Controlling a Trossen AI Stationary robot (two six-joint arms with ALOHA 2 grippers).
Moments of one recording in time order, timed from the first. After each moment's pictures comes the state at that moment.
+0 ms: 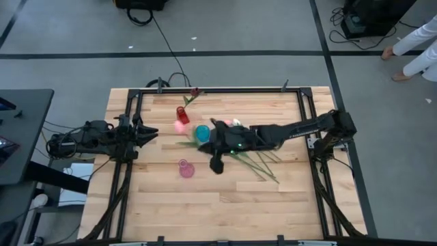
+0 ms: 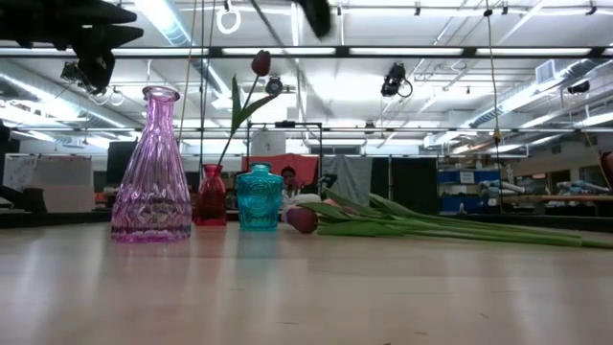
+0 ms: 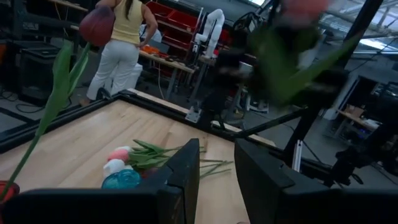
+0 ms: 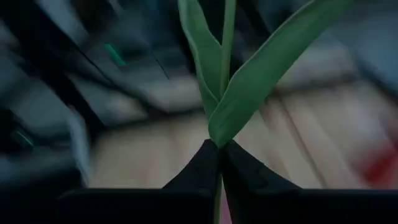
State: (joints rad) left arm -0.06 0.02 0.36 -0.28 -0.18 -0.35; right arm 0.14 1.75 1.44 0.05 0.12 0.25
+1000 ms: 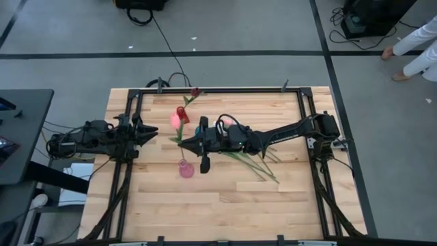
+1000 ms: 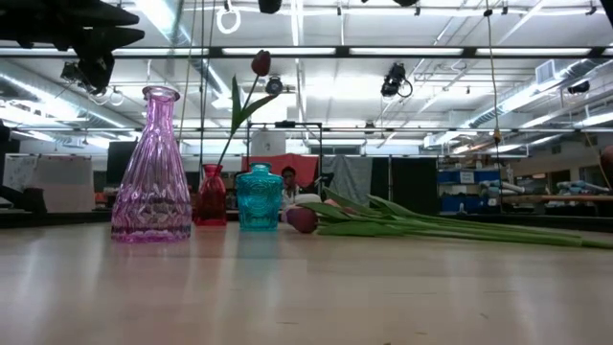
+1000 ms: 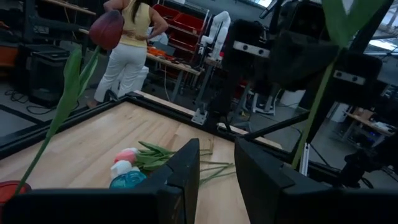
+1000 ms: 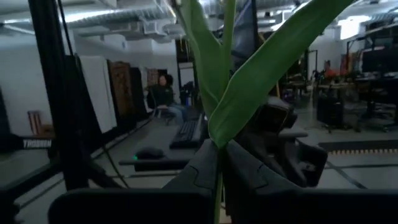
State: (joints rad) left arm -0.06 0.02 0.36 -0.28 -0.21 -0.35; right arm 0.10 1.92 1.43 0.70 0.06 0.08
